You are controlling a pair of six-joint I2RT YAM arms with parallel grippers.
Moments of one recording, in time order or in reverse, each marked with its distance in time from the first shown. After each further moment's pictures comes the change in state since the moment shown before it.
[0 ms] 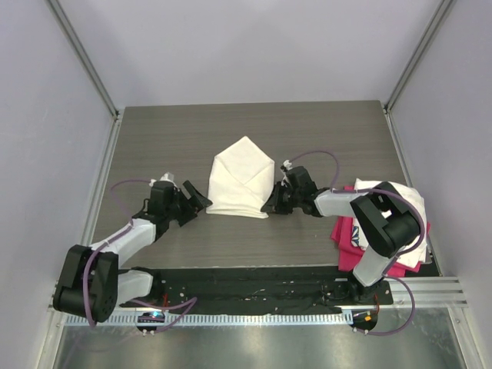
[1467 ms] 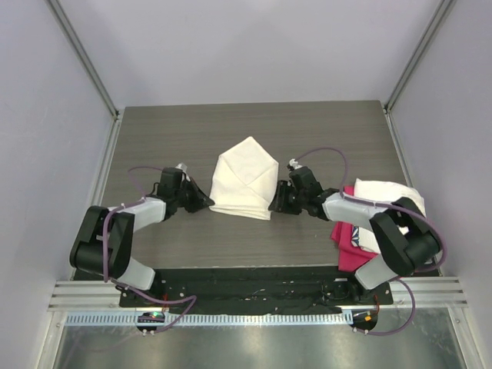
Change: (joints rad) left arm -0.005 0.308 0.157 0.093 0.135 0.047; right arm 0.016 -0.156 -0.021 -0.161 0.172 -0.054
